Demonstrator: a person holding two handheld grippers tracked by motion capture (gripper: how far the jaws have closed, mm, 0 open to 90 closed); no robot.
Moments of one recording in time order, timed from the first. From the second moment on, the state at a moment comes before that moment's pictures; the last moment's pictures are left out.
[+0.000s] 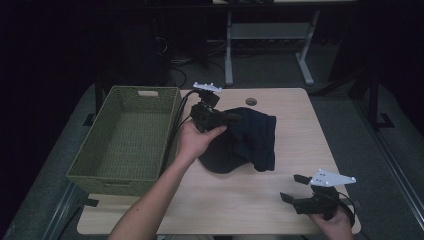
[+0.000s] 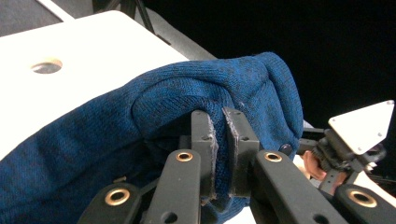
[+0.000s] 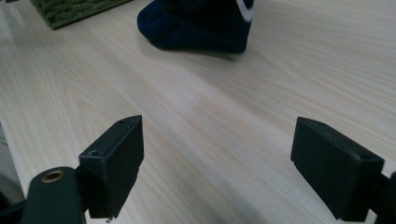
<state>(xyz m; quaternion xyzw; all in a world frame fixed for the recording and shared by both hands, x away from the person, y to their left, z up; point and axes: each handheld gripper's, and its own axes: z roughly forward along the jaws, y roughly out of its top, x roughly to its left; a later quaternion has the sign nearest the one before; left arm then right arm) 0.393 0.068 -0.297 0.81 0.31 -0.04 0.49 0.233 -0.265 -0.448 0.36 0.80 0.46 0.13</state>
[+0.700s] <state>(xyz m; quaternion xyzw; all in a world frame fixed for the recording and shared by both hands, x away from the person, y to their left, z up) 0.406 0.059 -0.326 0.82 0.32 -0.05 0.47 0.266 -0.235 -0.443 0.36 0.79 0.49 0.11</state>
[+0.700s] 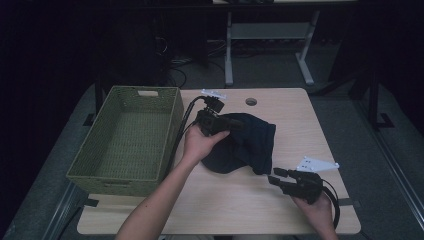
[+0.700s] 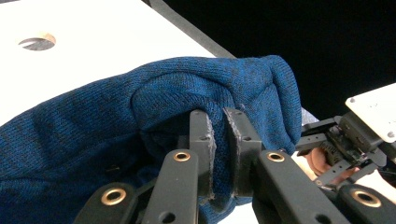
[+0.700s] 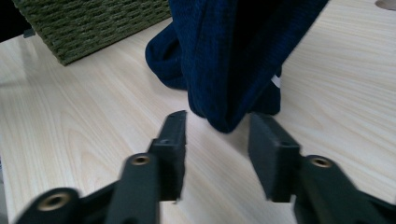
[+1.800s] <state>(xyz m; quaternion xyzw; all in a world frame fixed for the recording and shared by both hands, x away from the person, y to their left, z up) 0.395 0.093 -0.363 0.81 0.35 -0.07 0.47 0.282 -0.279 -0.436 0.42 0.75 0.49 0.12</state>
